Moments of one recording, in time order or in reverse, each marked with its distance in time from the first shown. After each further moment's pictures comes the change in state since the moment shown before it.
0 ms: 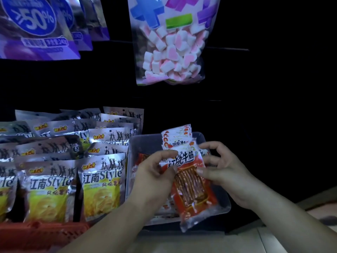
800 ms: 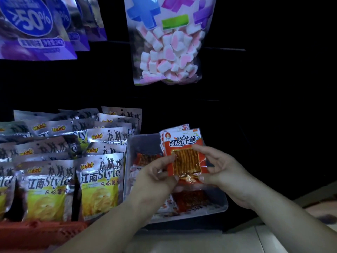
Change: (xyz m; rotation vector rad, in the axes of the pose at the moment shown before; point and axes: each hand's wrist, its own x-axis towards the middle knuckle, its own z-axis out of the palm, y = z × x) left_hand -0.009 0.003 0.004 0.072 -0.052 -0.169; right_hand -0.002 0.009 -0.008 -0.025 -0.054 -0.002
